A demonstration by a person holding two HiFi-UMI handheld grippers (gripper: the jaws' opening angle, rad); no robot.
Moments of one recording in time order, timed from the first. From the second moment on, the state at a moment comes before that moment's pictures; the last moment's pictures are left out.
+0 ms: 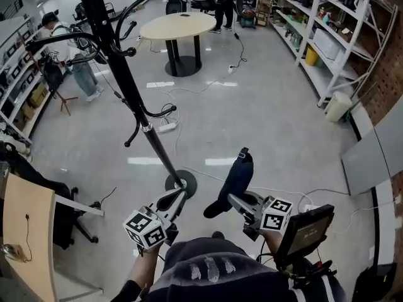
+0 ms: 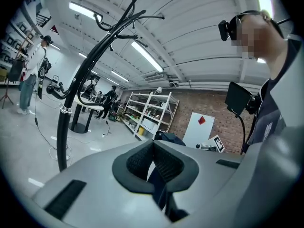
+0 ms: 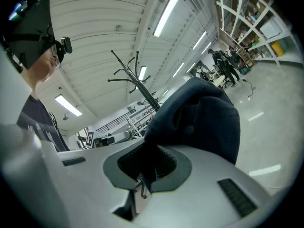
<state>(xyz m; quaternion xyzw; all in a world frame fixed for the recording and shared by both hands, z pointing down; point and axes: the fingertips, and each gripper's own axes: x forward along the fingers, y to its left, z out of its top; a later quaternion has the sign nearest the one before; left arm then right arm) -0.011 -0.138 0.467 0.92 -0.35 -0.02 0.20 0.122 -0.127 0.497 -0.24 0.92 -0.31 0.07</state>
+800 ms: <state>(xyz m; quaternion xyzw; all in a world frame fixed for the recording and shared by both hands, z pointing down) -0.081 -0.224 0.440 0.93 -0.33 -0.04 0.18 0.071 -0.221 0.396 -0.23 0.95 -0.19 0.10</state>
